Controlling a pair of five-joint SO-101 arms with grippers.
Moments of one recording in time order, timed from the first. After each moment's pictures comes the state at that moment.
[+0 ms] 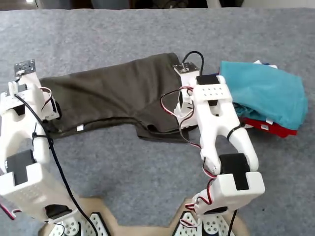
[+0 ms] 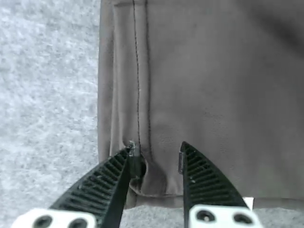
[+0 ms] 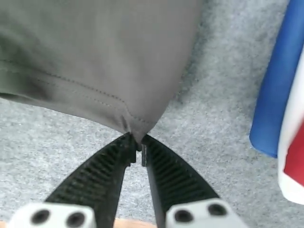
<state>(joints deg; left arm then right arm) -27.2 8.2 16.7 60.0 -3.8 -5.5 5.9 17.4 78.4 11.1</state>
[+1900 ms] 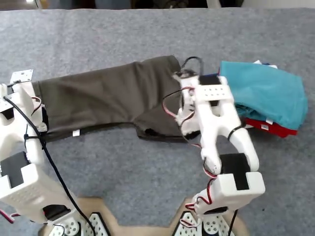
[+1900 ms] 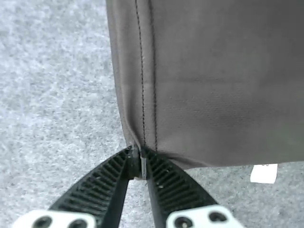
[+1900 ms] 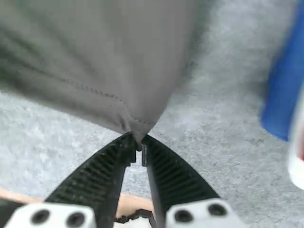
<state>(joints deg) -32.7 8.2 16.2 69.5 -16.0 -5.5 5.9 18.6 83.8 15.6</state>
